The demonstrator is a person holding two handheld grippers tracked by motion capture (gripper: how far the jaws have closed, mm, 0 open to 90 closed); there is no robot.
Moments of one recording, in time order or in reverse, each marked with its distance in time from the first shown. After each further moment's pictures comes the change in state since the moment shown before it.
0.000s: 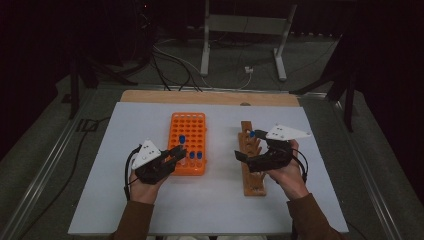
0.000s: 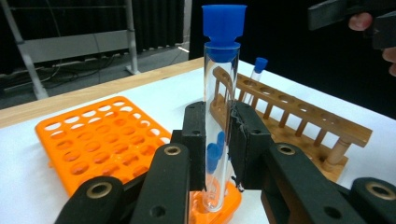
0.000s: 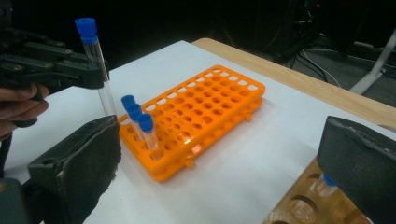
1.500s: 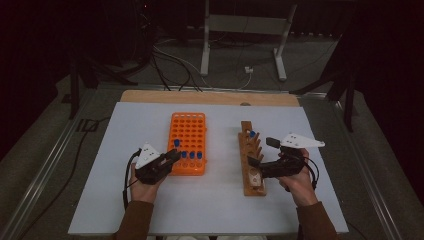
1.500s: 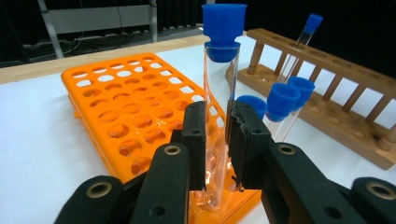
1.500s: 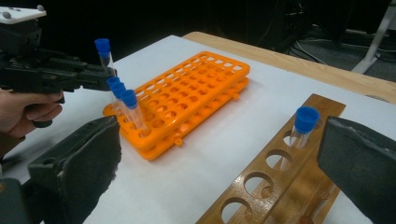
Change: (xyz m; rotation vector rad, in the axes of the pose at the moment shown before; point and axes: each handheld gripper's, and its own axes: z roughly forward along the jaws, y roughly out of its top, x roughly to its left) left arm 0.019 -0.039 0.018 0.089 0.090 -0.024; right arm -0.019 -0.033 -0.018 -0.012 -0.012 0.069
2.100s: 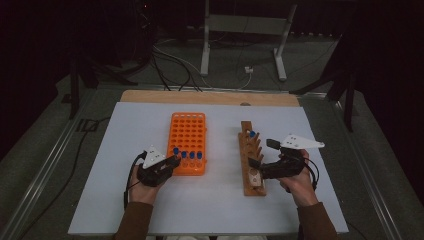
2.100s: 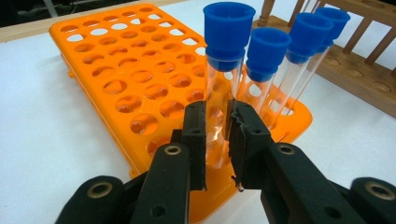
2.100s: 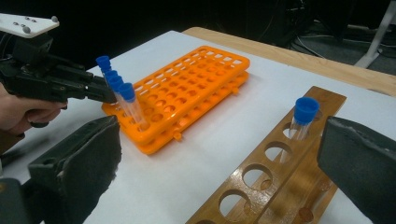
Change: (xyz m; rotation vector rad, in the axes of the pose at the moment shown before) left arm 0.001 -0.009 0.006 0.147 0.007 0.020; right arm -0.003 -0.005 0.000 0.014 0.004 0.004
